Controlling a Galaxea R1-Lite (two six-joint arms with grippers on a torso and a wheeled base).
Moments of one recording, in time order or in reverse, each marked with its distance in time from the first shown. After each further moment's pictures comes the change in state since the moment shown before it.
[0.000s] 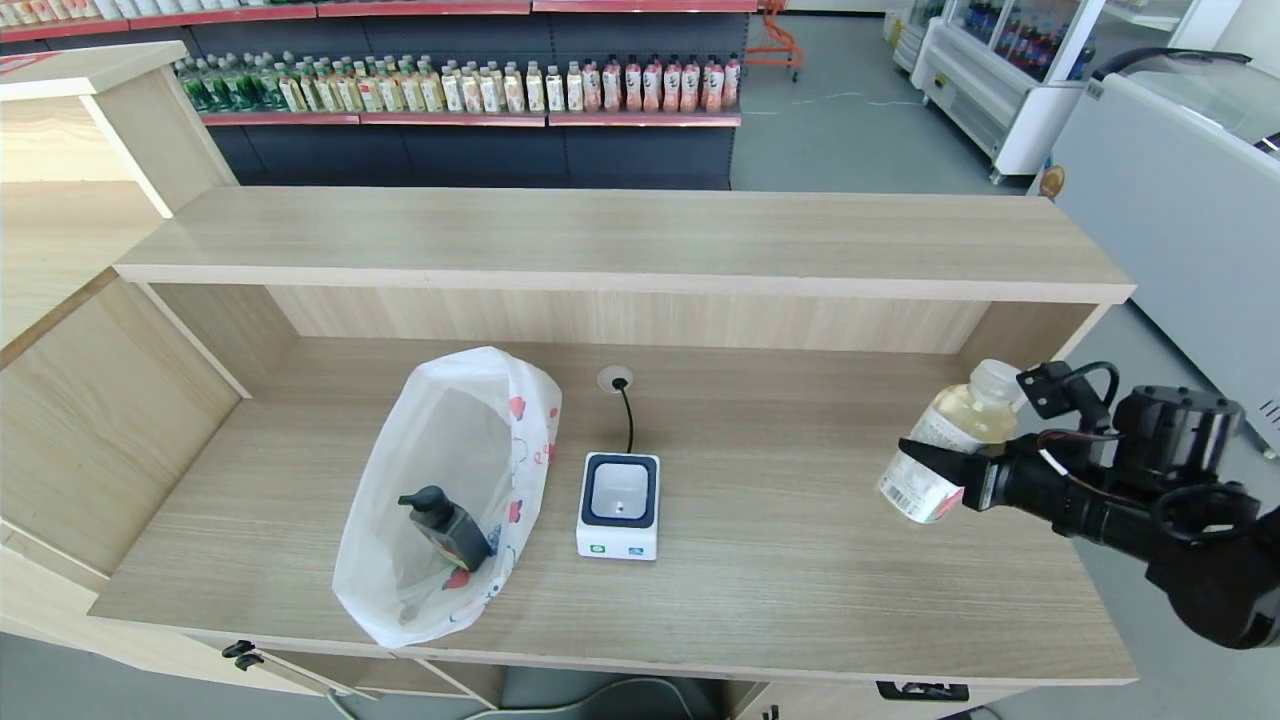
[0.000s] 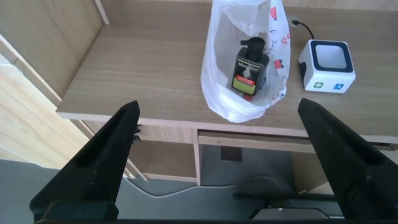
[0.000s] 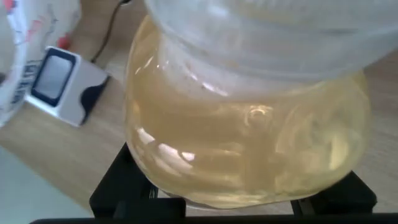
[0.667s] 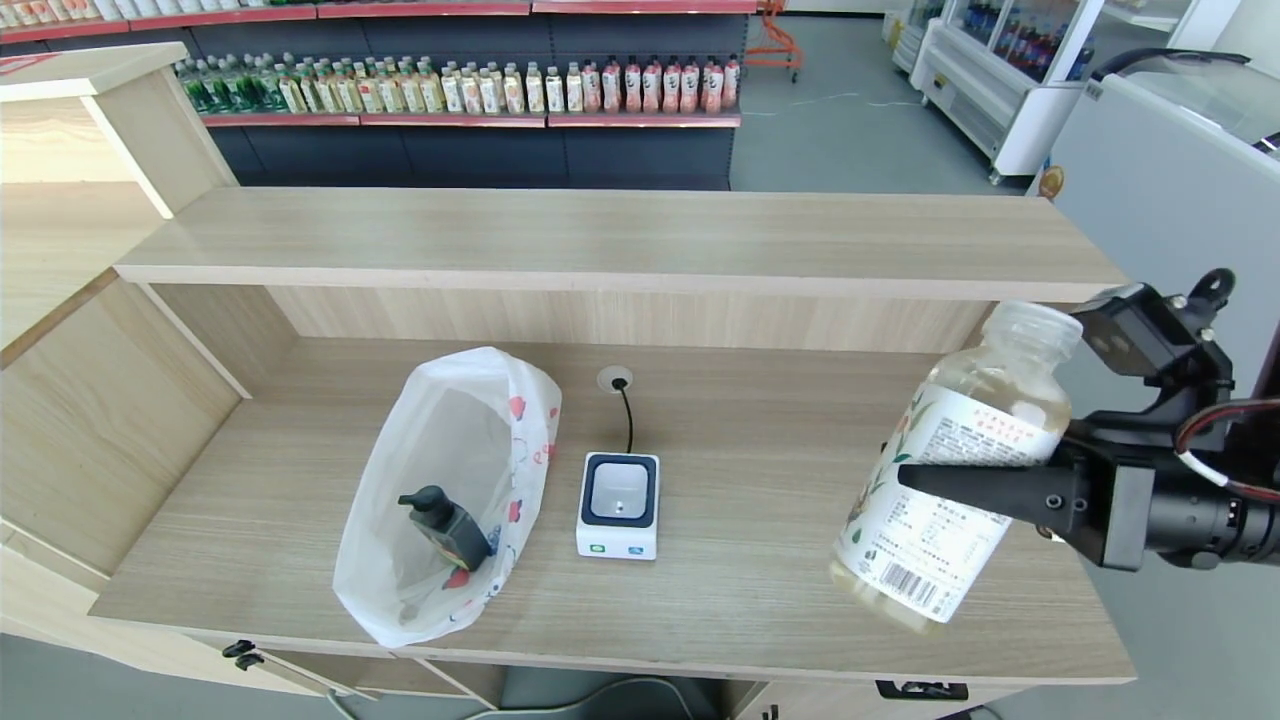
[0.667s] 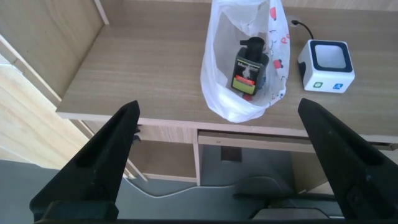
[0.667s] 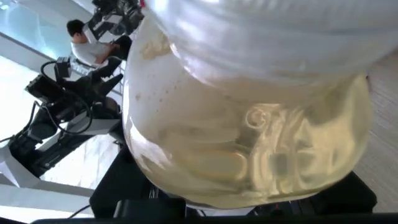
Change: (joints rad) left arm 0.000 0.000 0.000 0.000 0.000 0.000; right arm 0.279 -0.478 -0.028 0.405 0.434 0.272
